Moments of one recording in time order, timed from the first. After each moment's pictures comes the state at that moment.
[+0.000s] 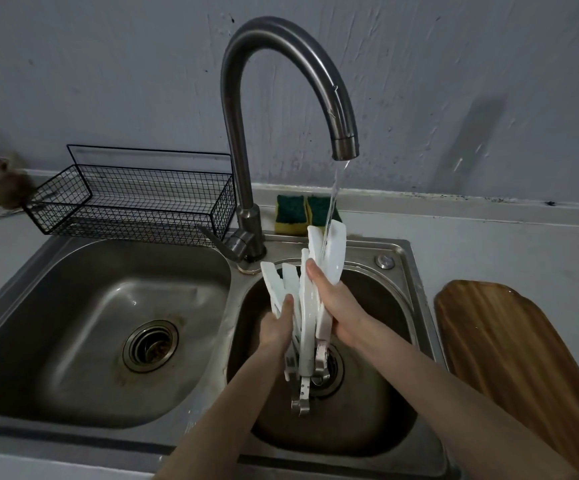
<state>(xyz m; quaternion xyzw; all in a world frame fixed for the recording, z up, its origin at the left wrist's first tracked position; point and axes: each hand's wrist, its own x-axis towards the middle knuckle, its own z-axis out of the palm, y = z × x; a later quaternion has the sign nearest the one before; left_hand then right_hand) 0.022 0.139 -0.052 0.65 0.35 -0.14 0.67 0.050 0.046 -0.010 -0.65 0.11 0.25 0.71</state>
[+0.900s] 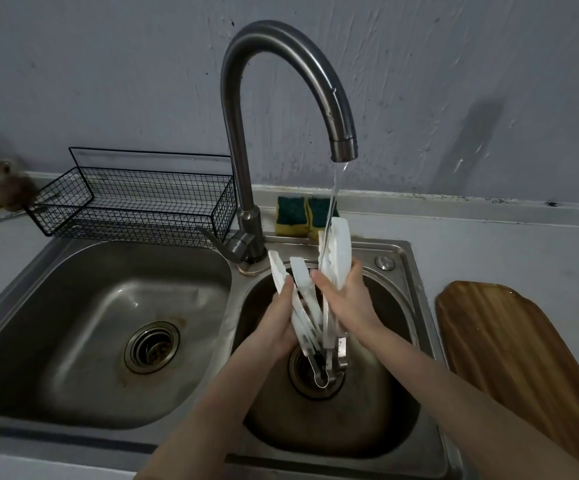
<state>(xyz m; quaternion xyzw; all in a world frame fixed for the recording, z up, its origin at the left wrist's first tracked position) 0.039 0.145 -0.047 0.45 0.22 -0.18 0.85 0.046 0.032 -0.006 -0.80 0.03 0.06 0.59</state>
